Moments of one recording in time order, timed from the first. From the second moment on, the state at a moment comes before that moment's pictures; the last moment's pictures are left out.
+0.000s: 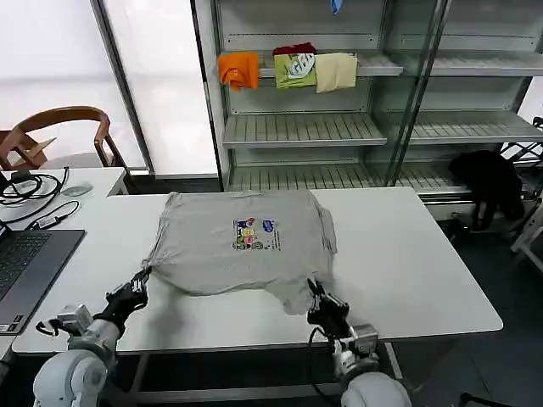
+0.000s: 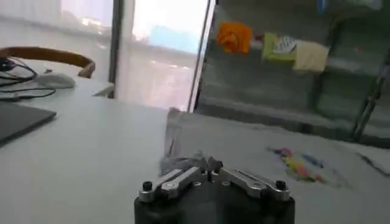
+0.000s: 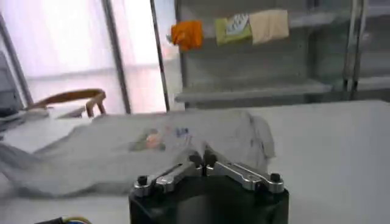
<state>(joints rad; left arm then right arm) 1.23 -1.28 -0.76 -1.96 -0.57 0.52 0.06 -1.18 1.56 0.30 2.01 0.12 -0.42 0.03</state>
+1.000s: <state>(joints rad) 0.83 -1.28 -0.65 -1.50 -0.42 0.45 0.05 -0.55 1.61 0.33 1.25 0.03 -0.30 0.02</state>
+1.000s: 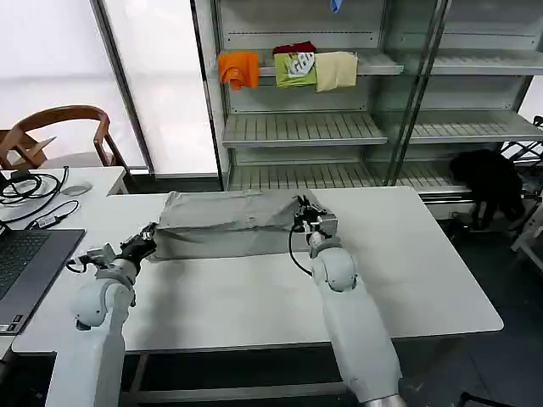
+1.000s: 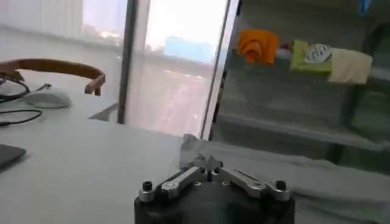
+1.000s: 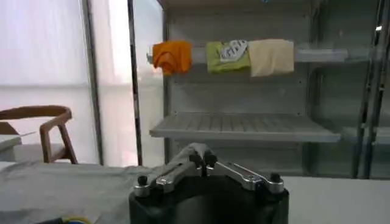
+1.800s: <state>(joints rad) 0.88 -1.25 -0.62 -1.49 -0.28 0.53 0.07 -0.71 1.61 0.34 1.44 0.11 -0.50 0.07</state>
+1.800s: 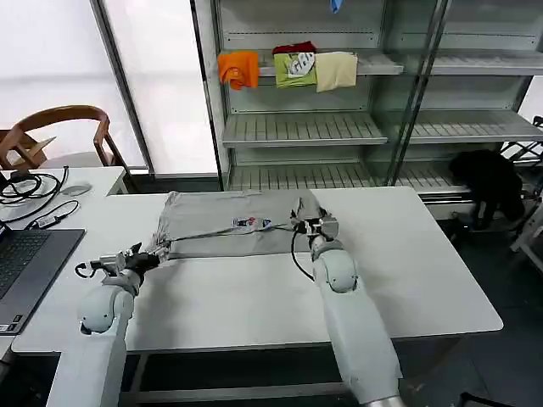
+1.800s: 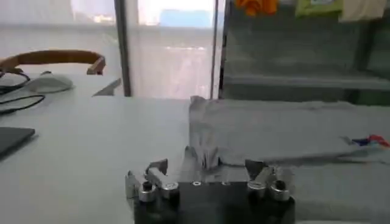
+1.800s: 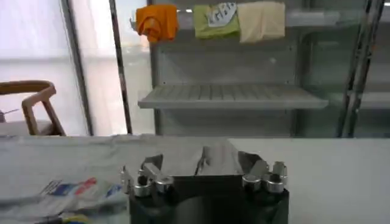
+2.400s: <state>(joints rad) 0.92 -1.26 -0.62 -1.51 -0.24 0.56 0.08 -0.83 1.49 0.36 1.54 0.15 -0.56 0.09</state>
